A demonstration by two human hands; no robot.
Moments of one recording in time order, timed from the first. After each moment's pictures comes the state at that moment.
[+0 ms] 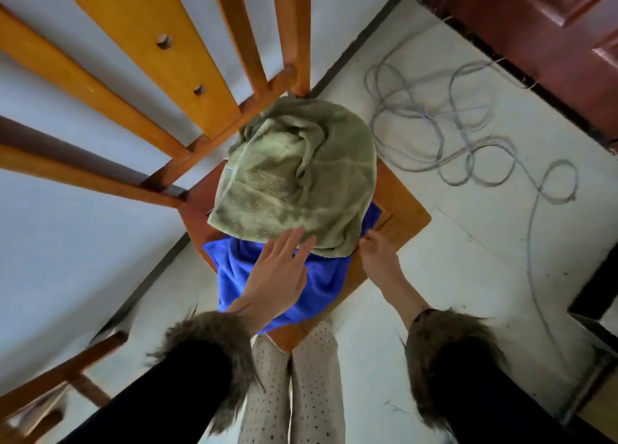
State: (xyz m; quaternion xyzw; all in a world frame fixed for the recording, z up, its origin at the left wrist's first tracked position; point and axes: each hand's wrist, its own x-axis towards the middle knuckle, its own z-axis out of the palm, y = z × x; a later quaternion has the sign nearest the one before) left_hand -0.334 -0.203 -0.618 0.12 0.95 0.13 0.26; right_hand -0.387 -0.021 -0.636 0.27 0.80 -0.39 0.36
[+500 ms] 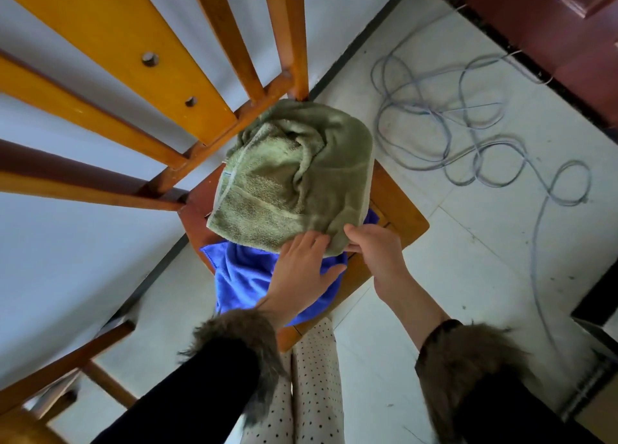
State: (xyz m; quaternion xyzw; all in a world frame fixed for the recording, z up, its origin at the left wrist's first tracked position) left_hand -0.364 -0.155 -0.604 0.02 0.94 0.26 0.20; right_hand -0.420 -0.029 -0.592 0.31 0.73 -0.51 0.34
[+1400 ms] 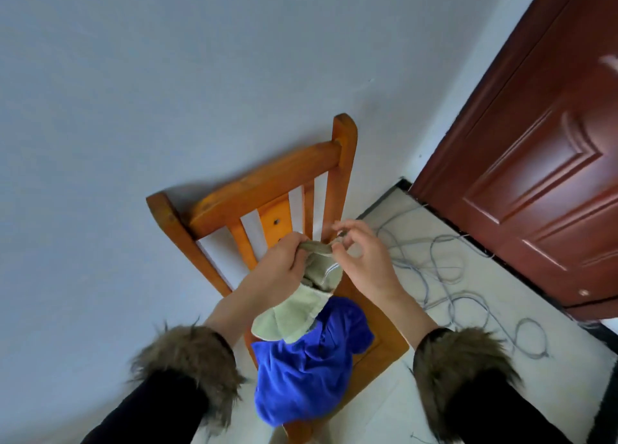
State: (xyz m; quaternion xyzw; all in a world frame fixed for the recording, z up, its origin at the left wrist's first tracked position) left_hand -0.424 -0.272 -0.283 -0.02 0.89 0.45 0.03; right_hand -0.475 -0.115 -0.287 -0.18 0.85 -0.49 0.06
